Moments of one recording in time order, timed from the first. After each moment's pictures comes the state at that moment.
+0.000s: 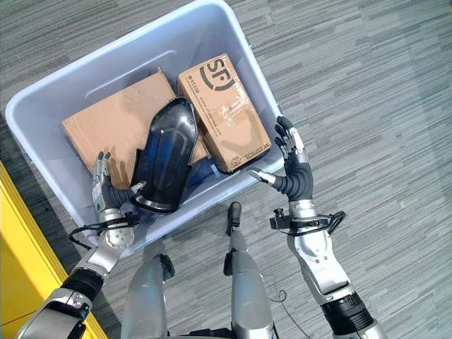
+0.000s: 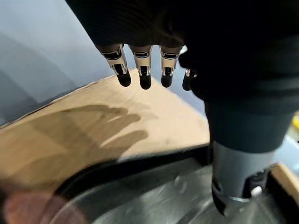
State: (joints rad) left arm -0.34 0.38 -0.24 0.59 0.26 -0.20 0.84; right arm -0.12 -0.48 0.26 -0.20 0.29 -0.34 -0.28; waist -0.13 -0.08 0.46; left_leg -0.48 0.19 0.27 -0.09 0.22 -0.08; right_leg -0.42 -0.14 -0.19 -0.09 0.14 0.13
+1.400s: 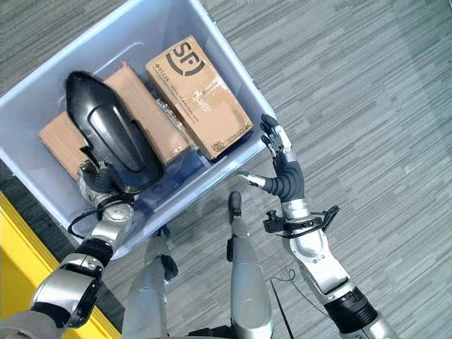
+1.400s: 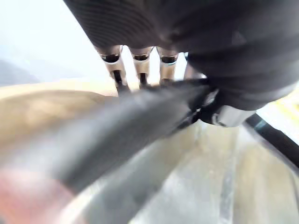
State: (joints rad) left arm -0.52 0.33 -0.20 0.78 -0.09 -0.22 0.89; right arm -0.15 -0.55 0.36 -0.22 0.31 -0.37 -0.32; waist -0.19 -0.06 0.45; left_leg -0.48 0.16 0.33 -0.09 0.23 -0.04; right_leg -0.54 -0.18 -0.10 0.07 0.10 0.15
